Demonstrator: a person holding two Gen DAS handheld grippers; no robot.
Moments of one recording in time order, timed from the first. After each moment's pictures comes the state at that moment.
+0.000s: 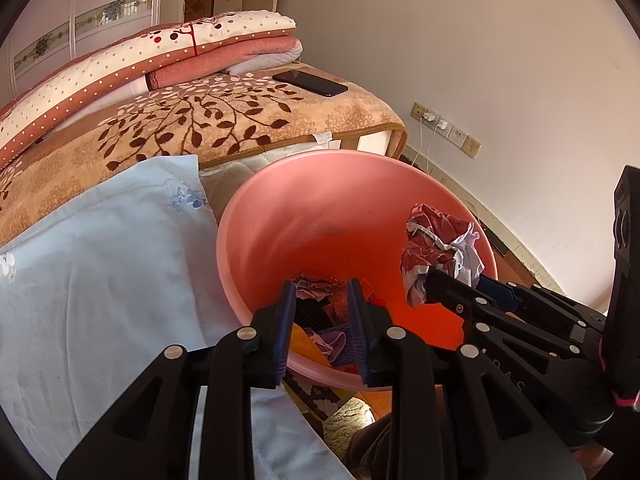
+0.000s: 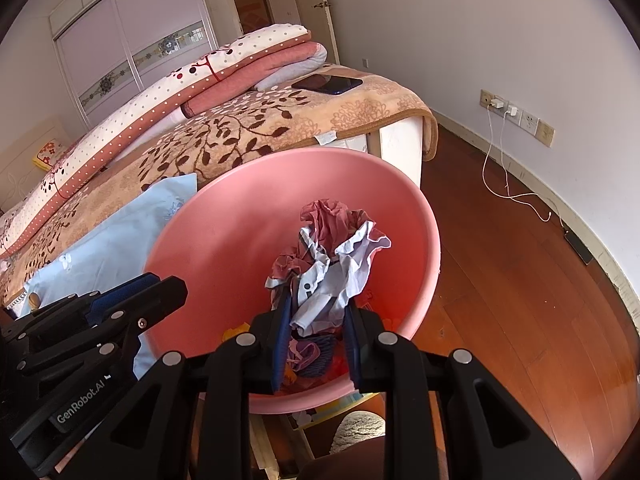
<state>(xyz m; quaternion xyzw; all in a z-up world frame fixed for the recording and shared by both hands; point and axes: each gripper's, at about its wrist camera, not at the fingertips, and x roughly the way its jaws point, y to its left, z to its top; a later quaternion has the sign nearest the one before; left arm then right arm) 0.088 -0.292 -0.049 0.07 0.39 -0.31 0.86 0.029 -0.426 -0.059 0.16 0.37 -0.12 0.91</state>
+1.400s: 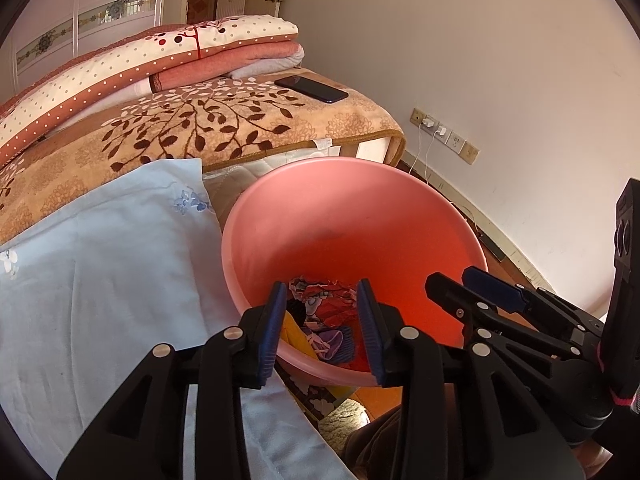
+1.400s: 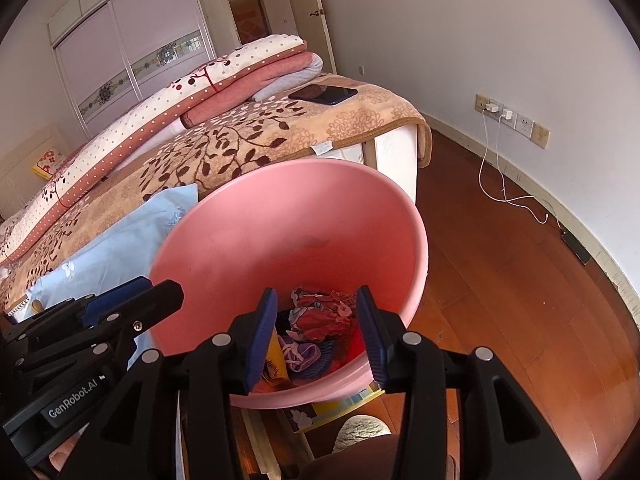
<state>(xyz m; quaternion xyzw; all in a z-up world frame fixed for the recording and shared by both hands) 0.084 -0.286 -0.041 0.06 0.39 -0.31 0.87 0.015 -0.427 -0.050 0.16 0.35 -0.13 0.91</state>
